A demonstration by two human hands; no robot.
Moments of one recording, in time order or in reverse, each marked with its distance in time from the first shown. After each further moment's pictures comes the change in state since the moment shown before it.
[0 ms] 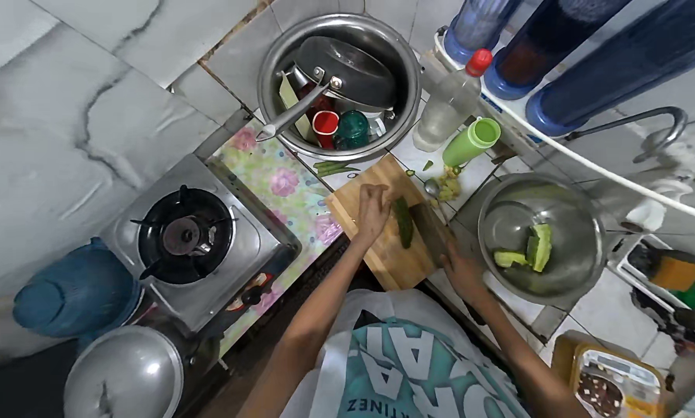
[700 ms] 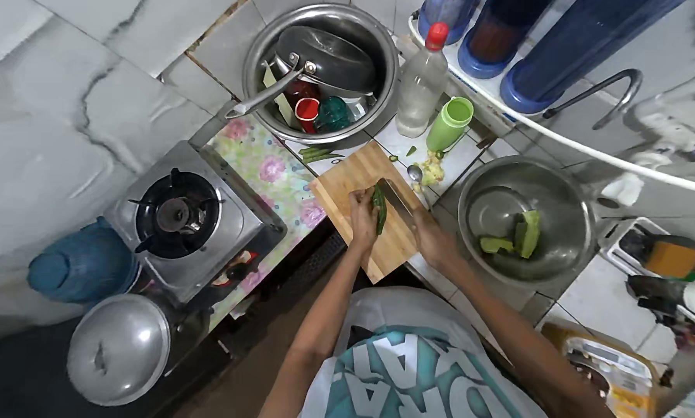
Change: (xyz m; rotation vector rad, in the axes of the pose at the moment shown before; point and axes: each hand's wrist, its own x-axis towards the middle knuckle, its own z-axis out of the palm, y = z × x) left_hand -0.055 0.011 0.056 -0.017 0.196 -0.172; right_hand 0.003 -0.019 -0.023 -0.212 0.119 -0.288
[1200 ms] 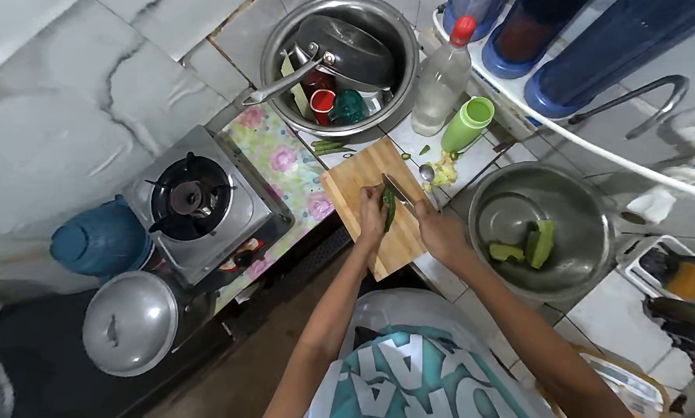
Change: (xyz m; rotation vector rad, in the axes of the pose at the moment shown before) left_hand 0.004 0.004 -0.001 0.045 -0.041 -0.044; right_hand 0.007 -0.035 -0.043 -0.200 -0.174 0.044
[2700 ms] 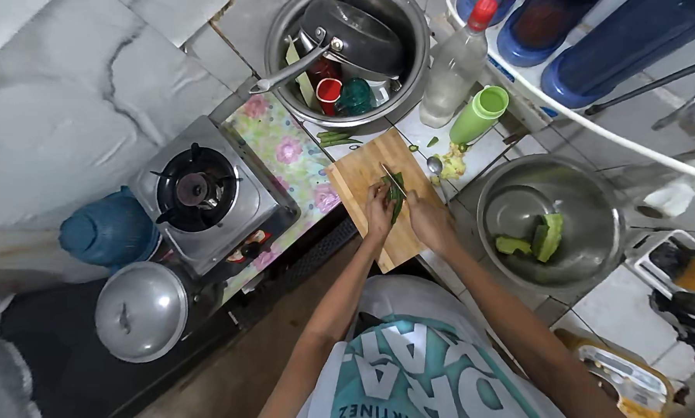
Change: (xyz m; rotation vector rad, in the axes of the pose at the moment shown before) left_hand -0.011 -0.023 0.012 -0.137 0.056 0.054; right_hand 0.038 -0.016 0.036 0.165 0.160 -0.091
